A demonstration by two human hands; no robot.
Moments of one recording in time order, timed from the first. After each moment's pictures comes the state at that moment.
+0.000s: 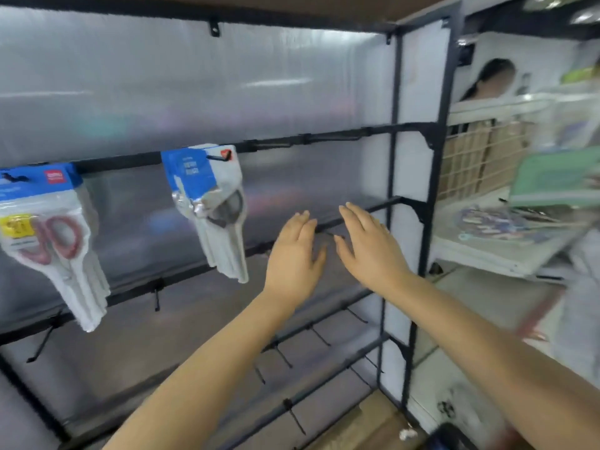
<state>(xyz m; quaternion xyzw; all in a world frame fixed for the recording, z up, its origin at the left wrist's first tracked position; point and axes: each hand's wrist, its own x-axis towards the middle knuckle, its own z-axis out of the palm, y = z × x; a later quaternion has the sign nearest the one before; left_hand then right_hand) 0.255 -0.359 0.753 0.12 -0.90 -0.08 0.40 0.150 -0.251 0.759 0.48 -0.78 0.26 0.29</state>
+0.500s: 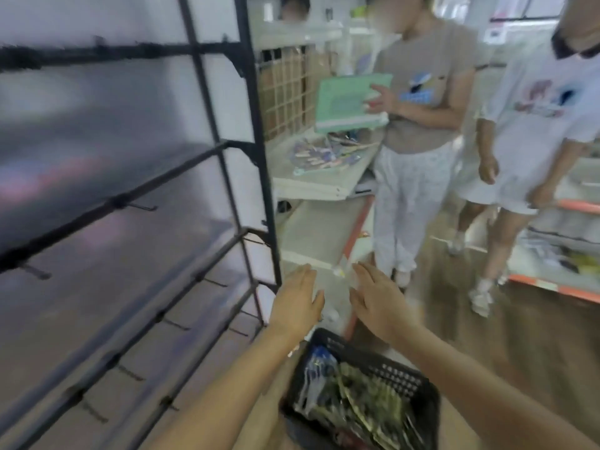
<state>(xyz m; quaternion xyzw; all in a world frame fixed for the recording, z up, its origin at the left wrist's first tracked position) 0.115 -0.193 0.585 -0.07 -0.97 -0.21 0.09 0.097 -0.025 0.589 0.19 -0.95 0.20 0.13</state>
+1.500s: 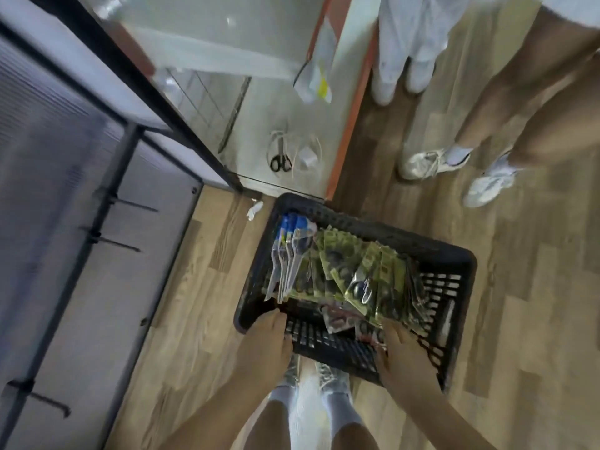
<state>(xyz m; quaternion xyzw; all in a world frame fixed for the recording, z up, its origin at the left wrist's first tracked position) 0.052 -0.187 0.155 -0.03 -0.92 -0.19 -0.35 0.085 0.043 0.144 -0.07 -0.92 0.16 -0.35</state>
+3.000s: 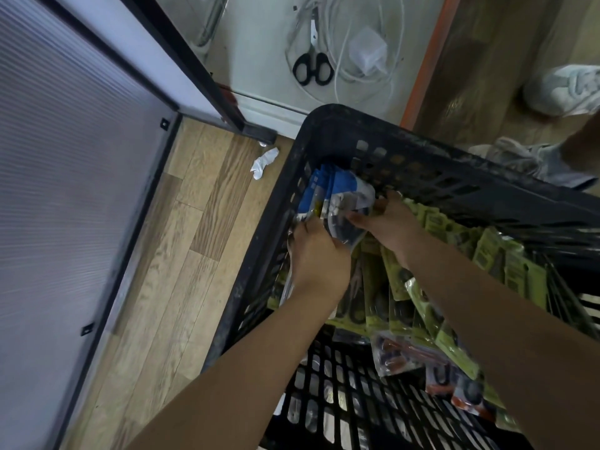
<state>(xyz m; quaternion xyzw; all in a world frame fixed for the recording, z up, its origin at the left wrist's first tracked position) -0.072 -0.160 -0.113 0.24 -0.88 -0.34 -0.22 -0.125 -0.055 -0.154 -0.24 -0.80 0.45 -0.31</state>
